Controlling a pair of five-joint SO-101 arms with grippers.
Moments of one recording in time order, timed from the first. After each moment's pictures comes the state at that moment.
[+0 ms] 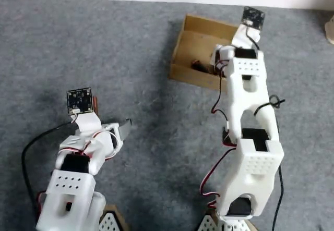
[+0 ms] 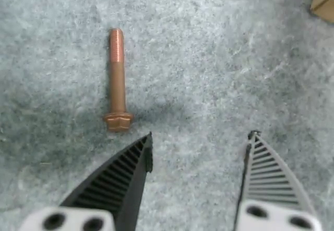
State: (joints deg) left arm -1.1 -62.9 81.1 39.2 19.3; right arm -0.8 24.0 -15.7 53.7 -16.3
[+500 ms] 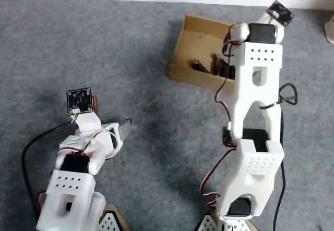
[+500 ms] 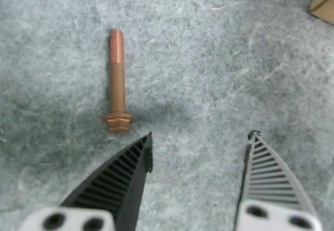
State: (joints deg) left arm -1.1 -62.9 81.1 39.1 19.3; right arm -0.8 23.9 -45.9 98.9 -36.4
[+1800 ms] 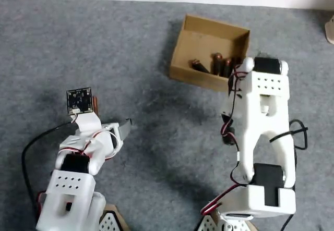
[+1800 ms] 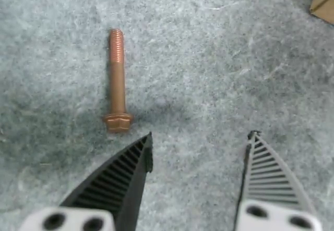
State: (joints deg) left arm -1.1 -62.9 81.1 39.1 19.3; right arm 2.5 -2.5 4.5 100.0 -16.3
